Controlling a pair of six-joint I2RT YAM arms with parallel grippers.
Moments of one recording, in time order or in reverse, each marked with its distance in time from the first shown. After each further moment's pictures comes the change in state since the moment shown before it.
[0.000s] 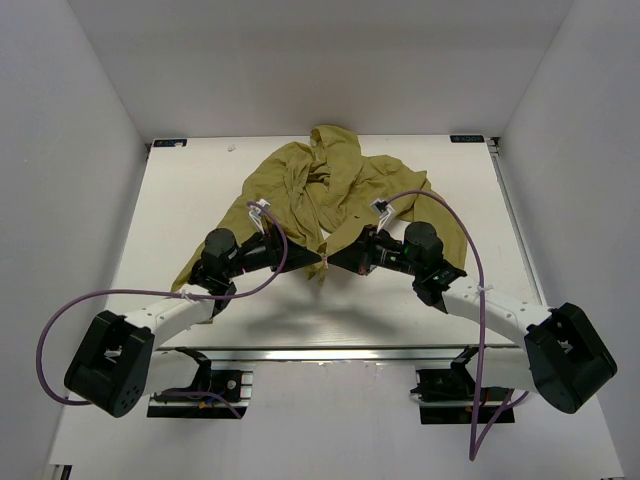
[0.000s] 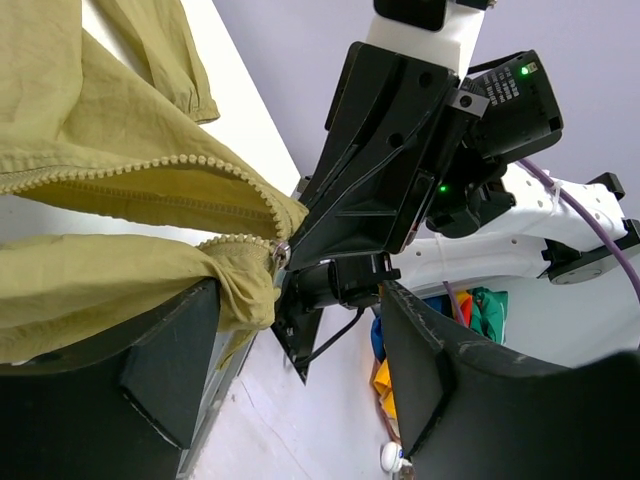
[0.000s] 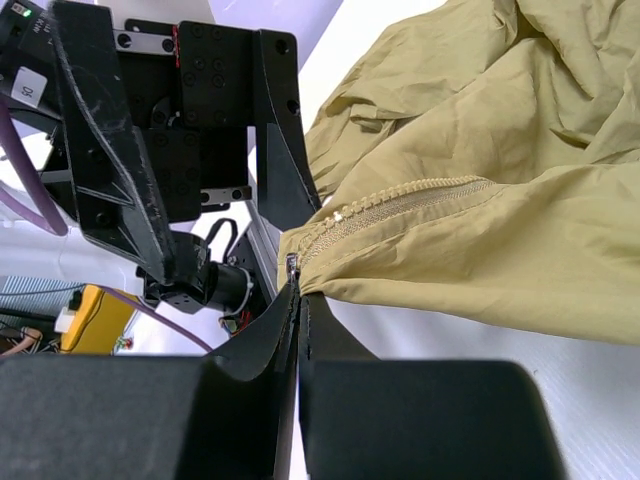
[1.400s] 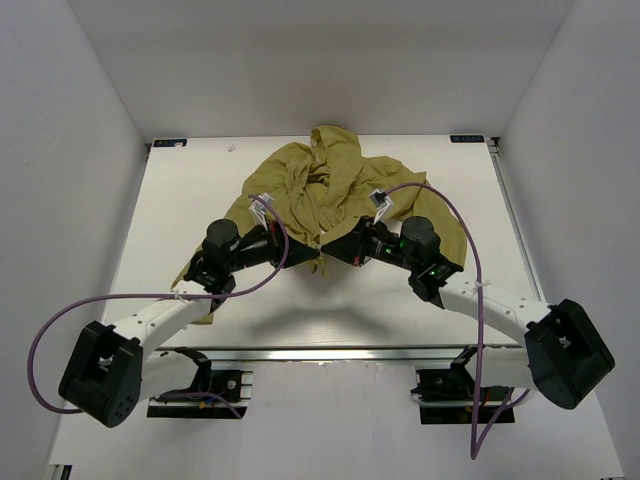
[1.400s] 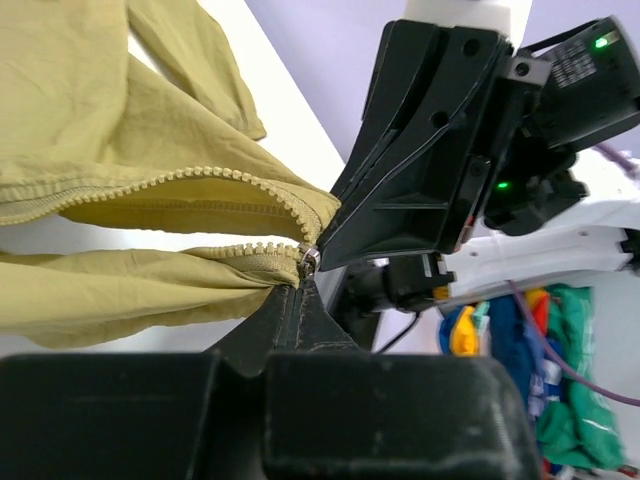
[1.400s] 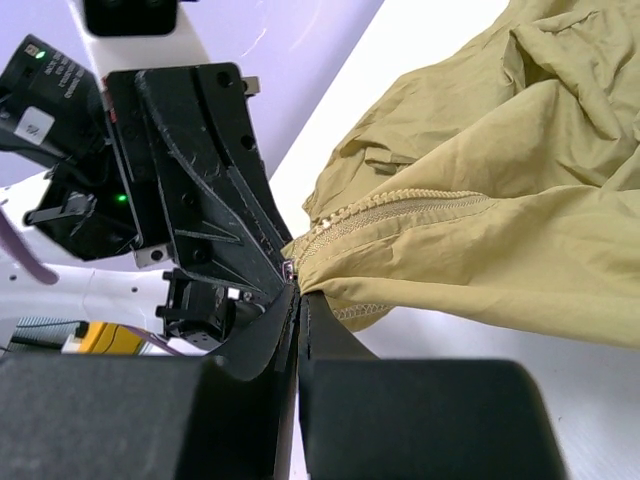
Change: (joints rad) left arm -0.021 -0.055 0.092 -0.228 -0.053 0.217; right arm 0.024 0.021 0.064 0.026 0.075 0.050
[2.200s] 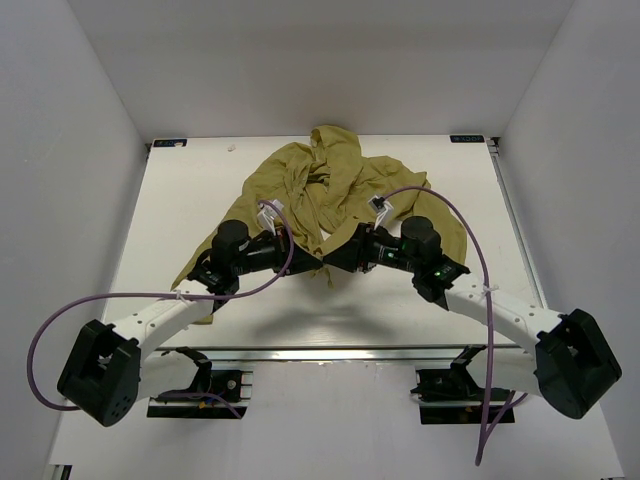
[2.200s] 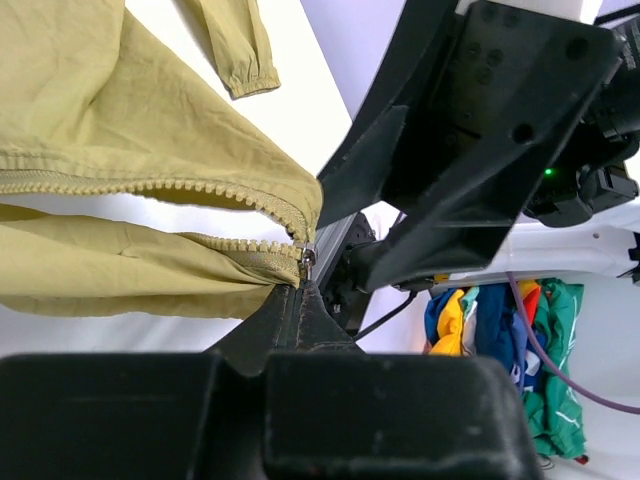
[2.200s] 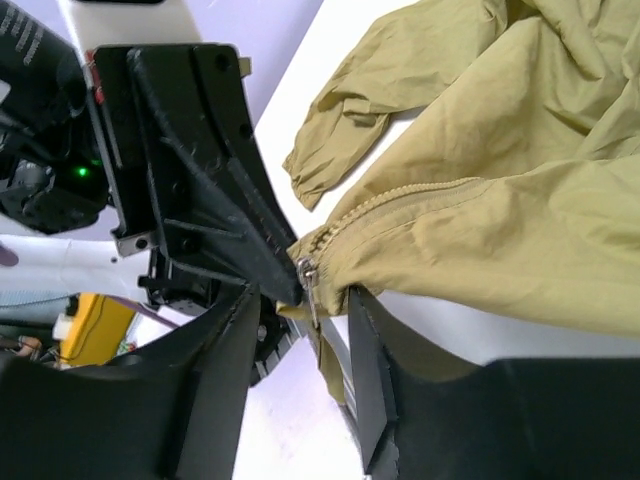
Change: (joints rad) left arm -0.052 -0.001 0.029 -0.172 -0.044 0.000; right arm -0.001 -0.050 0.014 -0.196 -0.026 -0.049
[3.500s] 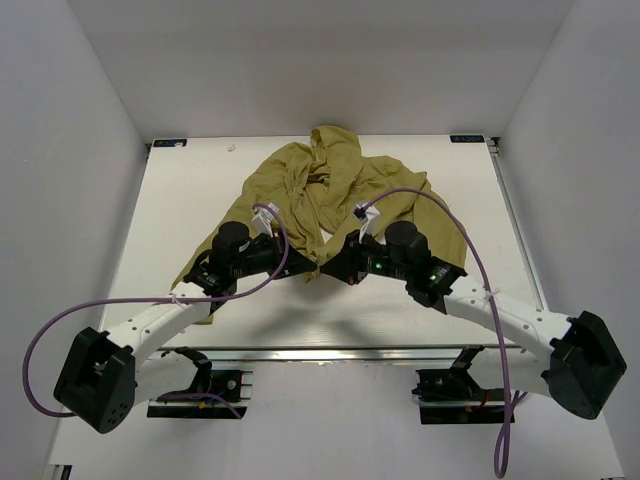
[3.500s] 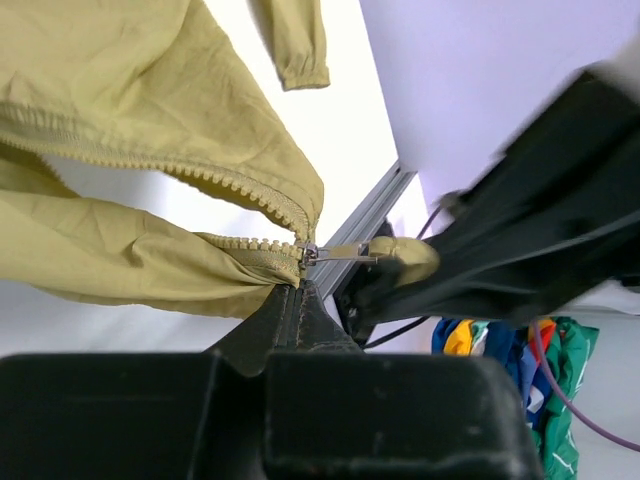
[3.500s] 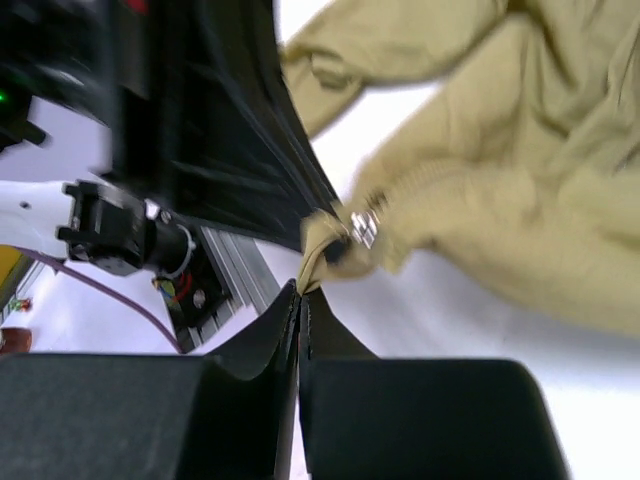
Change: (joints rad) left arm 0.000 -0.040 0.006 -0.146 -0.100 -0.020; right arm 0.148 -0.029 0.068 -0.218 0.145 -0.238
